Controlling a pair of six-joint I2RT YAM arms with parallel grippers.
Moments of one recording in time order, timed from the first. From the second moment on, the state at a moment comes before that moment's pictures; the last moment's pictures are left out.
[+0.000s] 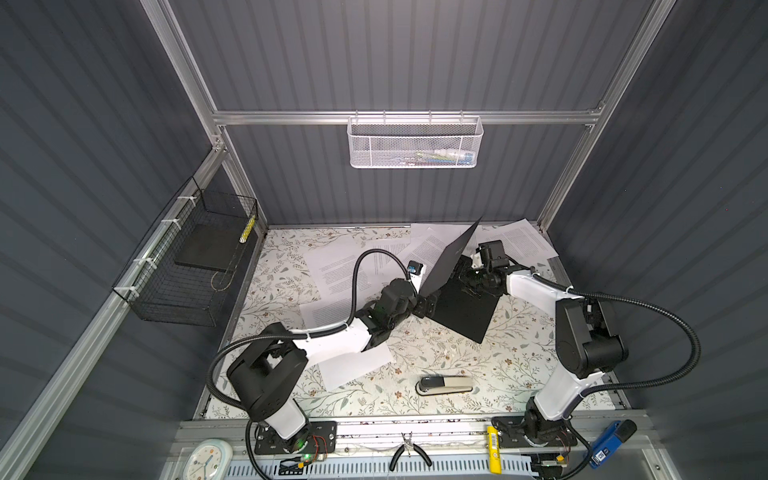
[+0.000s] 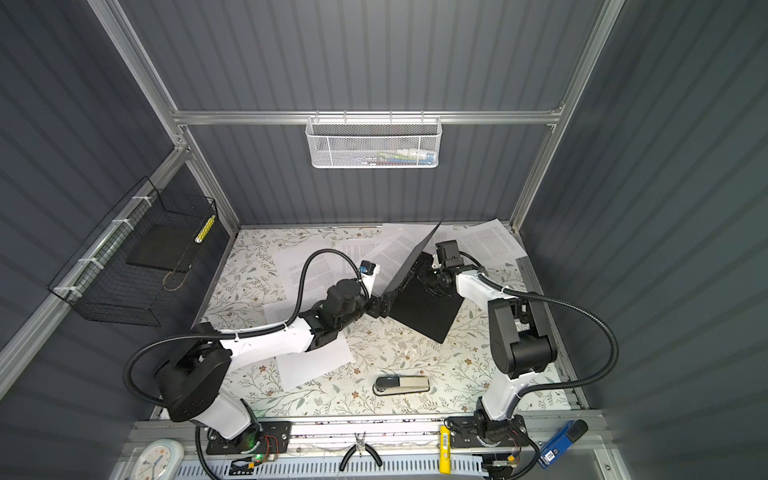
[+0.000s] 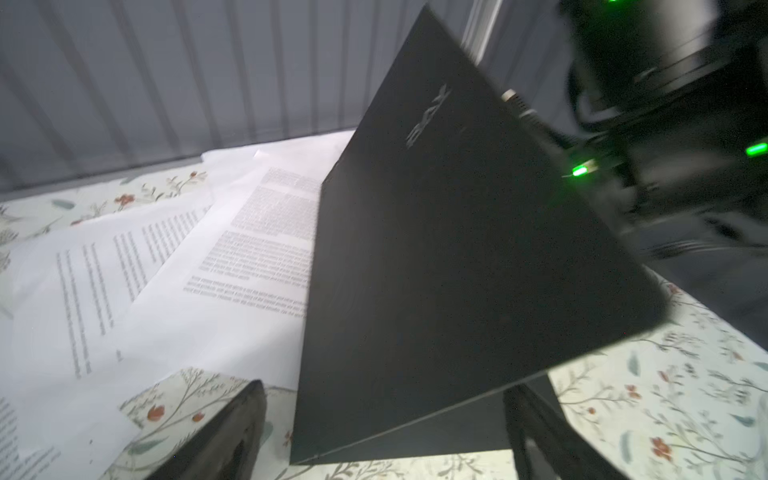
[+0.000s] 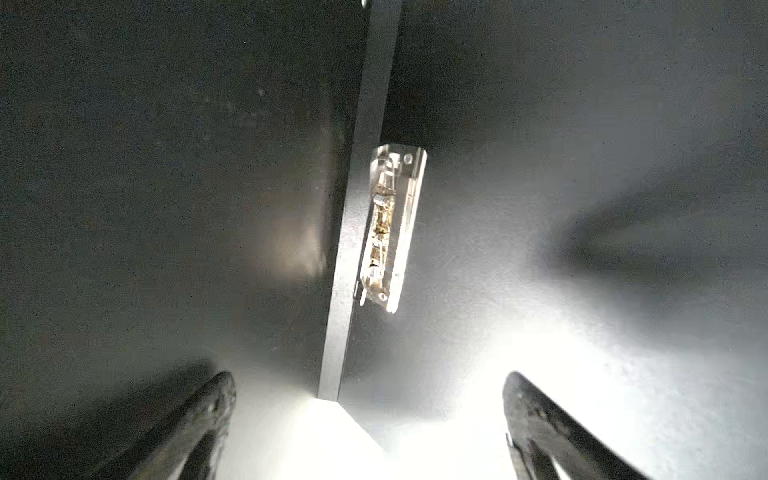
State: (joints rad) left arm -0.90 1.58 0.95 0.30 -0.11 -0.18; right arm 0.23 1.75 1.12 -0.25 -0.37 0.76
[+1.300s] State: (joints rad) left arm -0.82 2.24 2.47 -1.23 0.06 -0.14; right arm 0.24 1.76 1.15 -0.26 -0.38 0.77
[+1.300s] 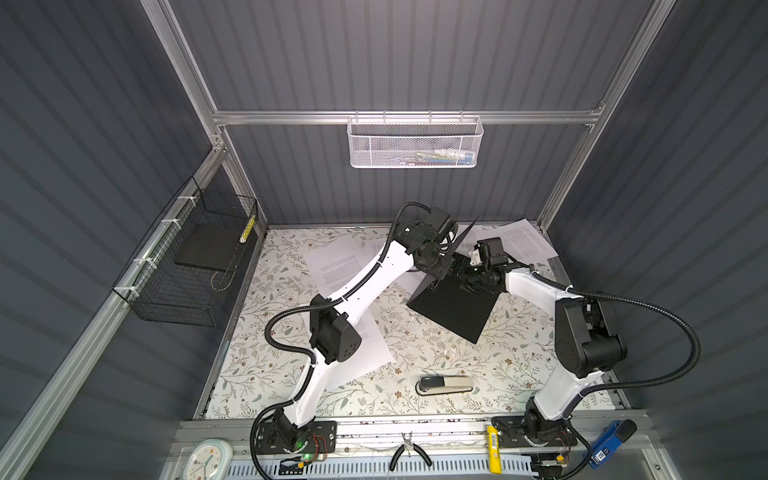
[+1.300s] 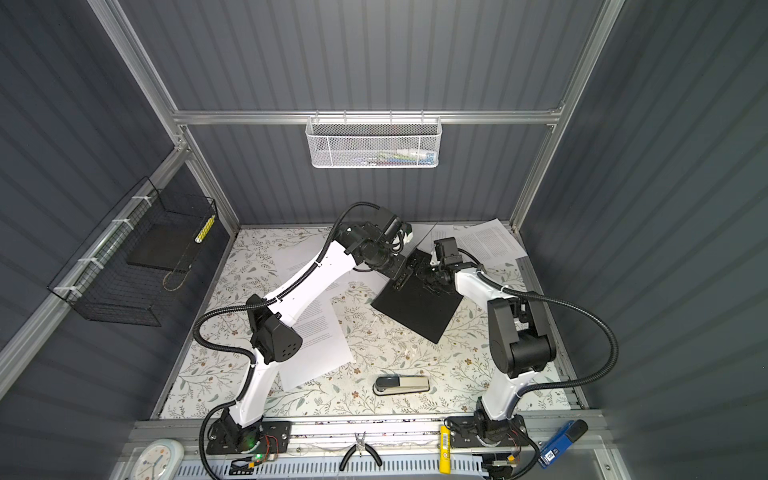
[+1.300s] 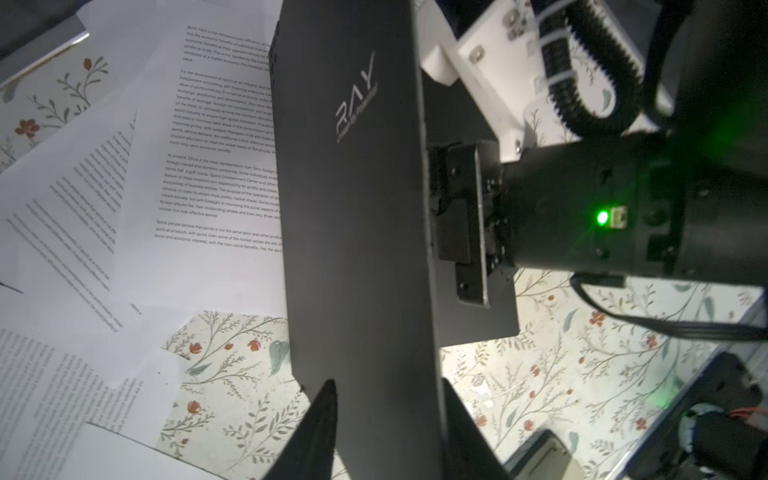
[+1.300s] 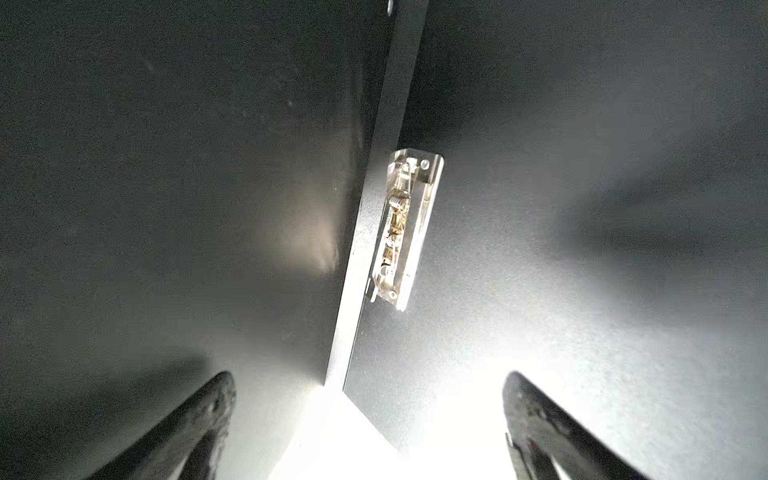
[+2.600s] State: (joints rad) left arm -0.55 1.31 1.23 -0.80 0.13 -0.72; right arm 0.42 1.73 1.23 -0.39 -0.33 0.65
